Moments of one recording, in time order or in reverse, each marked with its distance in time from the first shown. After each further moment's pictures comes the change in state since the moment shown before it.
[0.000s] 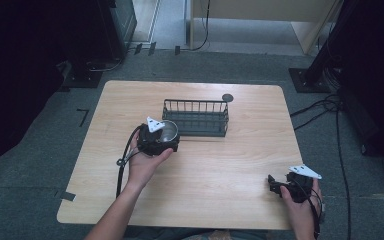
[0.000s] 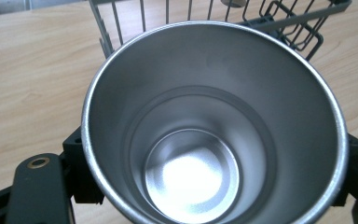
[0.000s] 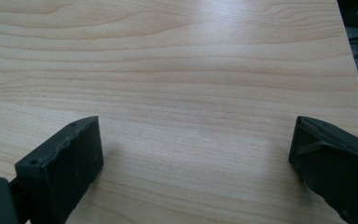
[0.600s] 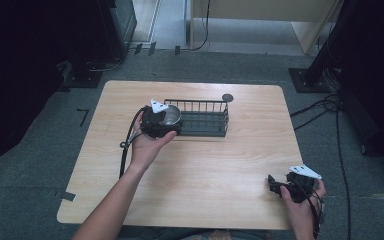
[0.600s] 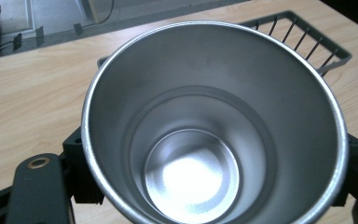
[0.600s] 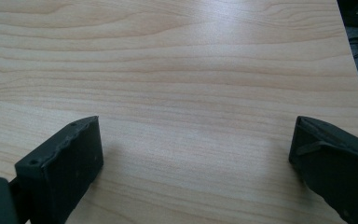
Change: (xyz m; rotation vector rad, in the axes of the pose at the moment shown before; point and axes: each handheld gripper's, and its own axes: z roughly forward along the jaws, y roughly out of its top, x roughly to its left) left arm 0.006 0.048 0.010 -0.024 -0.004 0.026; right arm 0.000 0.000 0.000 0.000 0.000 0.000
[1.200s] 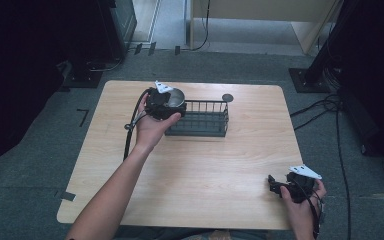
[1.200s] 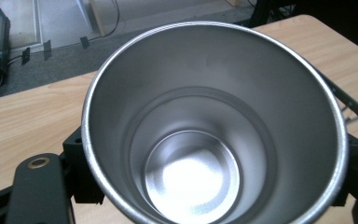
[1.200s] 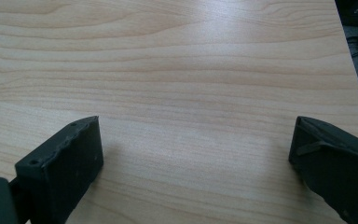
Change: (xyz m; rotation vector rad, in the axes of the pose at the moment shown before) left arm 0.007 0.046 0.020 -0.019 0.028 0.009; right arm 0.000 0.000 -0.001 0.001 -0.007 0.006
